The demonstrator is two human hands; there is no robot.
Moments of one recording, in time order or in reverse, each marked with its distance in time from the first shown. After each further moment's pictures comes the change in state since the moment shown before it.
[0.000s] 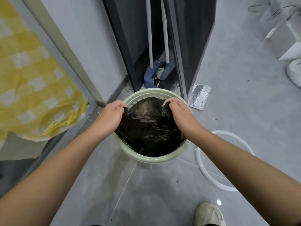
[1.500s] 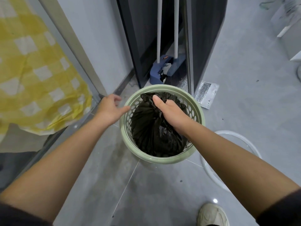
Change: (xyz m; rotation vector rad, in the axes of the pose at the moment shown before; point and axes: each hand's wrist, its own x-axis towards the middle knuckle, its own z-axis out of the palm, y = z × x) left_hand 0.039 -0.041 -0.012 0.227 0.050 -0.169; right_hand 0.029 0.004 0.045 0.126 -0.258 0.088
